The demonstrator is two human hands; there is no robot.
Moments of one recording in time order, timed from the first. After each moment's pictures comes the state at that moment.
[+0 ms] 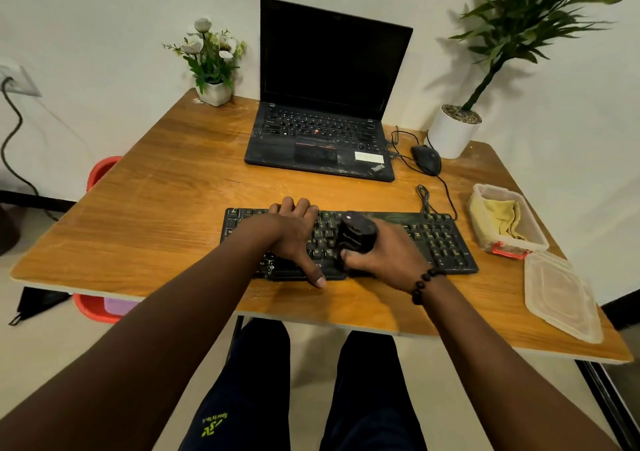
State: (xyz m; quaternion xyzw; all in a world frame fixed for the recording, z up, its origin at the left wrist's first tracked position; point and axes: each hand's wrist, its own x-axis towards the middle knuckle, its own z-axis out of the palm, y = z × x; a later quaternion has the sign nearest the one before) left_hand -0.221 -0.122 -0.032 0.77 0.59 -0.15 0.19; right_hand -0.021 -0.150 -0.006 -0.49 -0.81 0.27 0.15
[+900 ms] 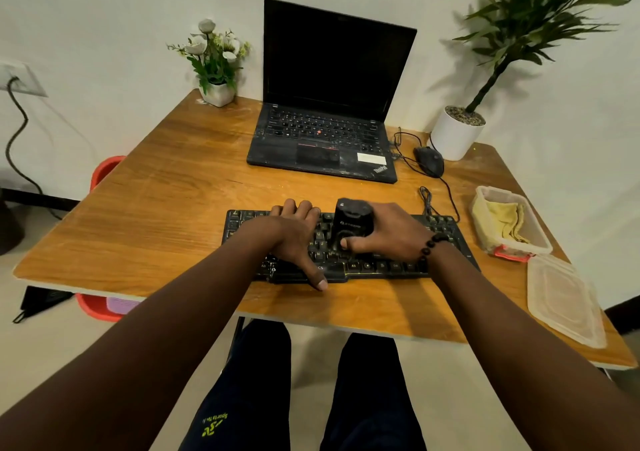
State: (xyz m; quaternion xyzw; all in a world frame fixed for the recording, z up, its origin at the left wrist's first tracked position) left_hand -0.220 -0.123 -0.033 0.77 0.59 -0.14 0.19; right_hand -0.022 -0.109 0.008 -0.46 -0.84 0.28 0.09
